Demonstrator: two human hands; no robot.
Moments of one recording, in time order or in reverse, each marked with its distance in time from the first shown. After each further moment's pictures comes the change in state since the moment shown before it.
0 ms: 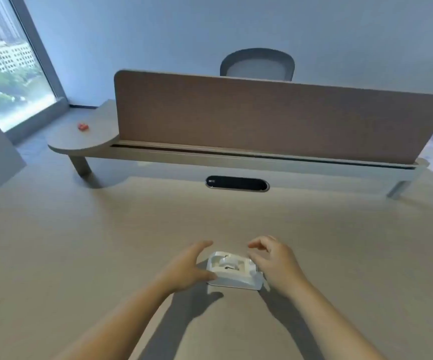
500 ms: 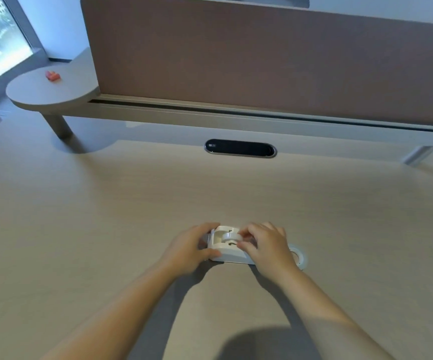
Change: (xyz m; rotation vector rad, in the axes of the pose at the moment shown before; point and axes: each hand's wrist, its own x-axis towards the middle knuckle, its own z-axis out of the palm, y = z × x) left_hand 0.029 -0.029 0.023 -0.092 0.064 0.013; right_hand 0.018 0.027 0.043 -0.327 0.008 -0.108
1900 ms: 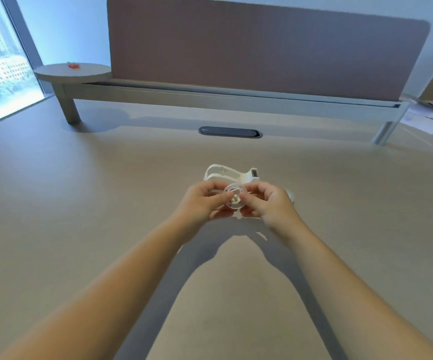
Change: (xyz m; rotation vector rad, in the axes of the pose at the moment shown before) left_hand -0.072 0.007 0.067 -0.724 0.066 0.300; right_hand -0.091 0.005 0.025 0.886 0.090 -0.057
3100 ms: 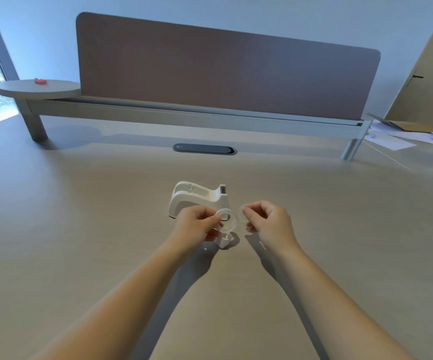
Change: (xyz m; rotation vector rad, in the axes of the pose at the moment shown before) left_hand 0.028 -0.022 0.042 0.186 0.105 0.026; right_hand 0.007 0.026 -0.050 -0.182 0.322 -0.012
